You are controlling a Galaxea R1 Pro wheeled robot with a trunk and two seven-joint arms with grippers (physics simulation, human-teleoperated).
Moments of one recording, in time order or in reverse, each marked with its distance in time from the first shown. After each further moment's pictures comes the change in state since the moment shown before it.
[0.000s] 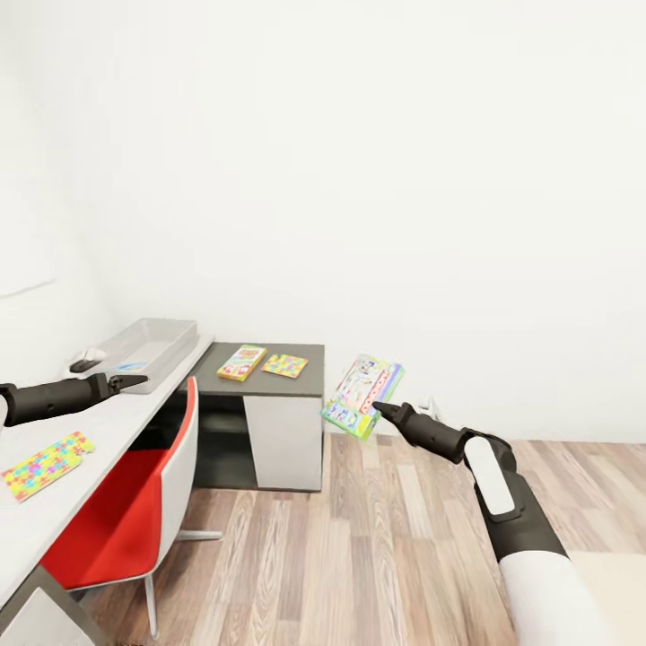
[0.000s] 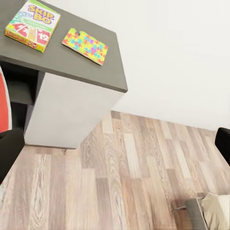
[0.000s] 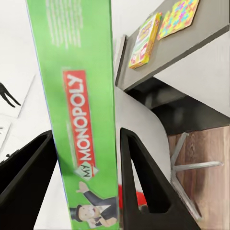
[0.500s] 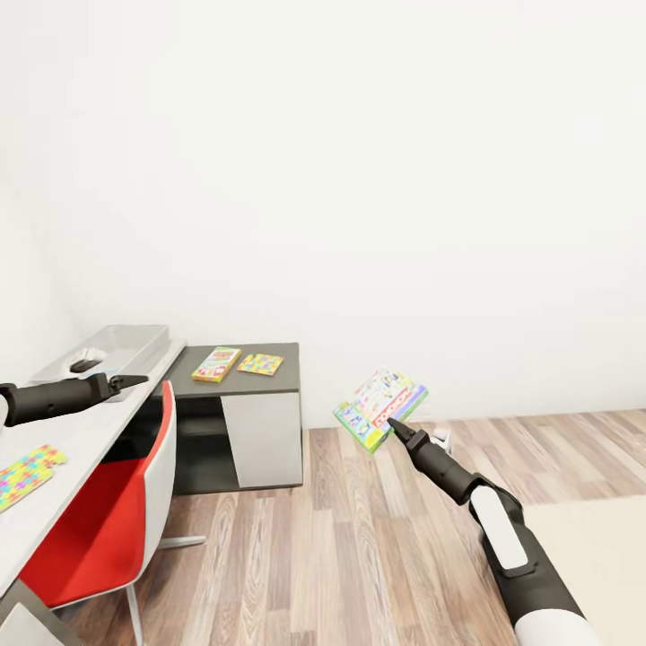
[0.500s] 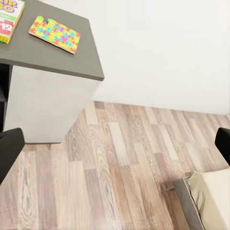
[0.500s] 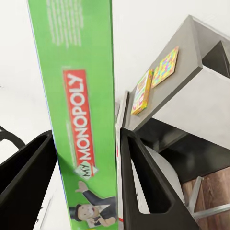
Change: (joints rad) left arm 0.000 0.000 -0.003 0.000 0.000 -0.001 -0.001; right arm 0.153 -0.017 0.008 0.050 -0.135 -0.294 0.141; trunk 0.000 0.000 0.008
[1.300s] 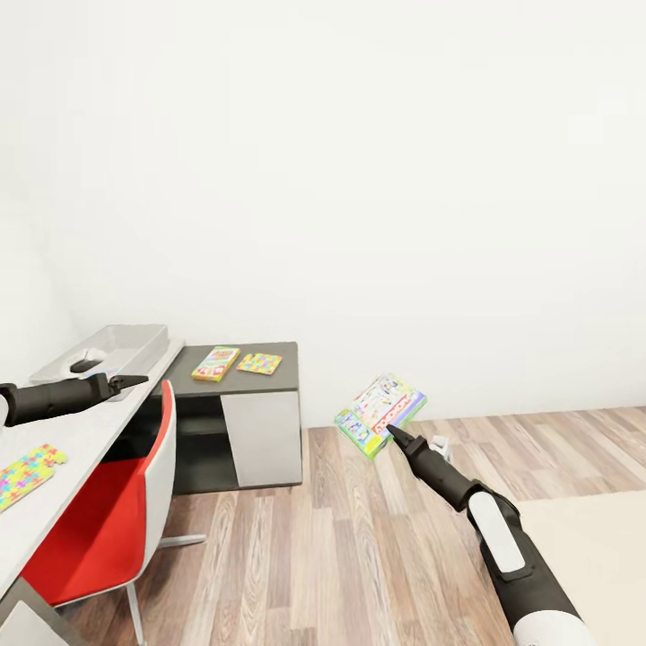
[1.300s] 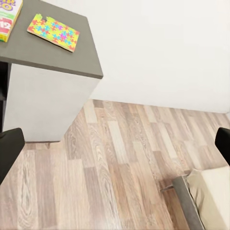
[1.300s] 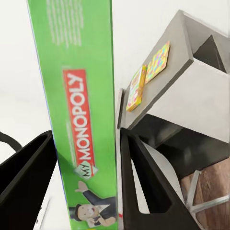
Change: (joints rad) left arm 0.000 0.000 0.000 0.000 0.000 0.001 0.000; right arm 0.001 0.002 0.000 0.050 -0.003 -0.014 0.005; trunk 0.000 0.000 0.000
